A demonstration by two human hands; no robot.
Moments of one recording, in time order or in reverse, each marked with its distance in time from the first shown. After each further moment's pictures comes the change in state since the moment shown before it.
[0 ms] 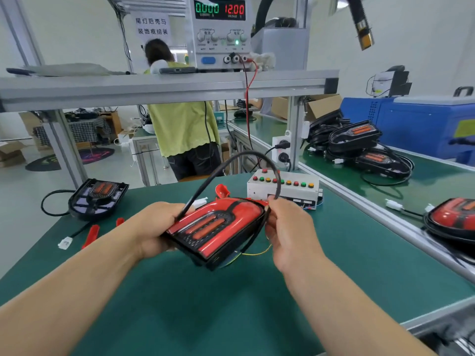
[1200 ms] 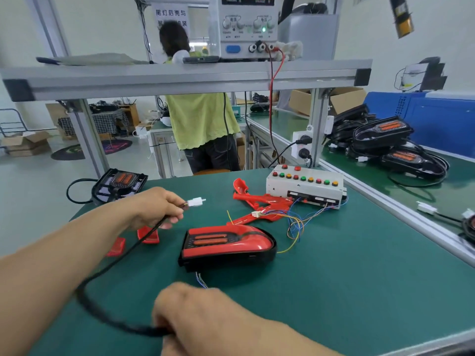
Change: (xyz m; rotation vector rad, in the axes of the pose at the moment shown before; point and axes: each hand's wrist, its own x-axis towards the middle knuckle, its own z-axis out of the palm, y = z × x) left_hand 0.055 -0.005 -0.088 0.536 0.064 -0.011; right_hand -0.102 0.060 0.030 -1.282 -1.174 -0.590
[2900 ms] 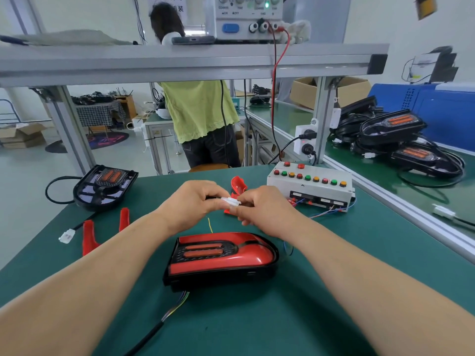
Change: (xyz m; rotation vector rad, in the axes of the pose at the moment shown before) left_hand 0.036 0.030 0.063 0.195 0.130 0.633; right_hand 0.077 0.178 -0.095 0.050 0.330 0.319
